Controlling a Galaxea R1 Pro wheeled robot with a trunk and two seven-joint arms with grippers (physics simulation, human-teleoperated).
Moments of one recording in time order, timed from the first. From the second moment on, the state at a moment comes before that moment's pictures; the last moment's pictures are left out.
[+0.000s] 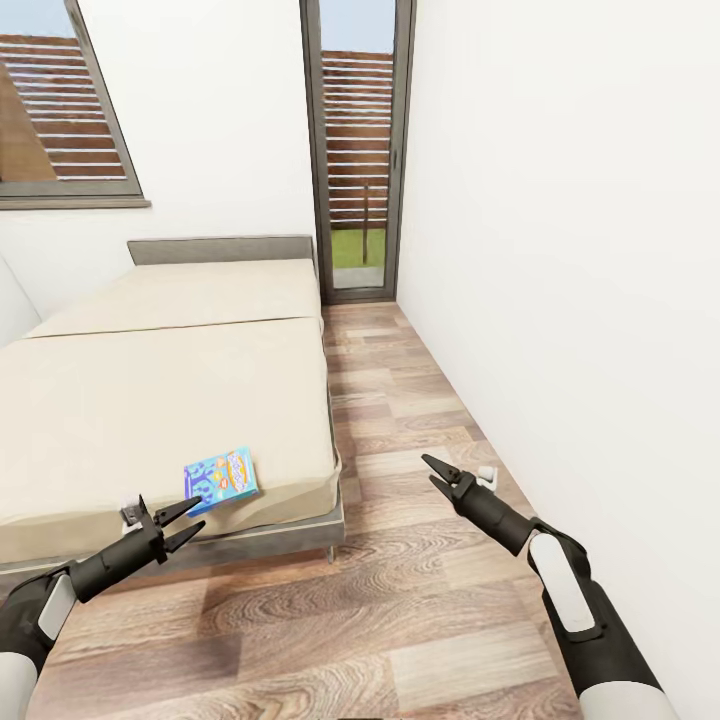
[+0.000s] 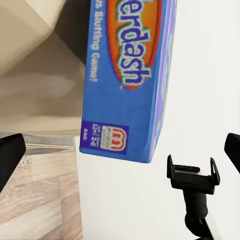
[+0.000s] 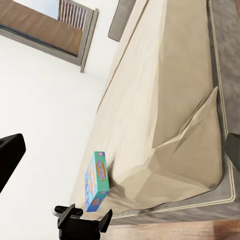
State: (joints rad) left arm -0.61 0.30 0.55 -0.55 0.21 0.79 -1.32; right arm -0.46 -0.02 -0.13 -1.16 -0.85 0.69 0.60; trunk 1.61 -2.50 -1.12
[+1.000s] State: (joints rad) left arm -0.60 0.30 0.55 -0.55 0.20 0.81 -1.32; right arm -0.46 -0.02 -0.13 -1.16 -0.85 0.69 0.61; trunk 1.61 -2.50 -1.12
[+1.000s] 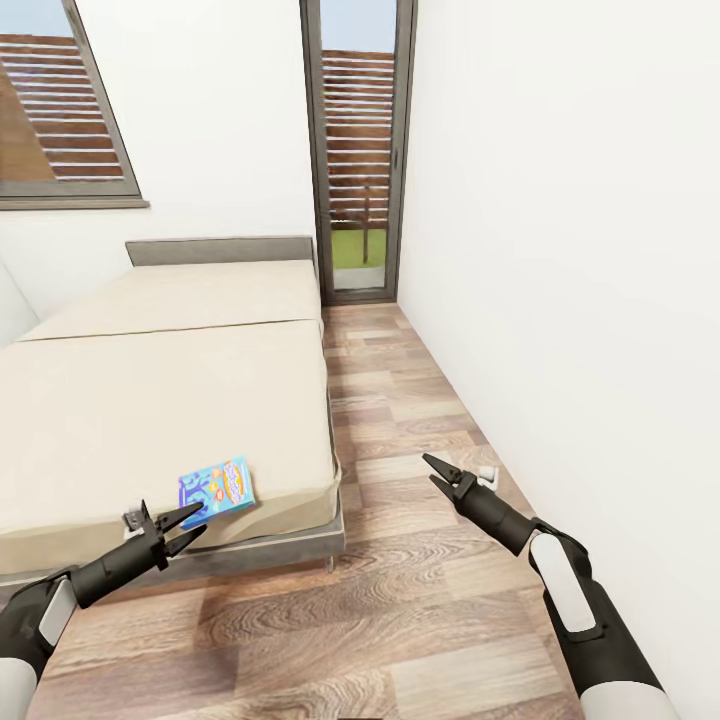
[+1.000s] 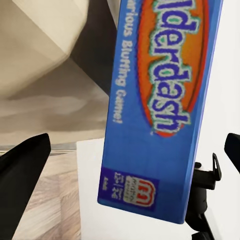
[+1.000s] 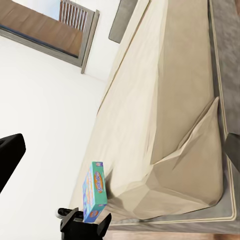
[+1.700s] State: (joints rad) left arm -0.61 0.30 0.54 -0.55 0.19 0.83 -1.32; right arm -0.46 -0.02 -0.13 -1.16 -0.85 0.69 0.61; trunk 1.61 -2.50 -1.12
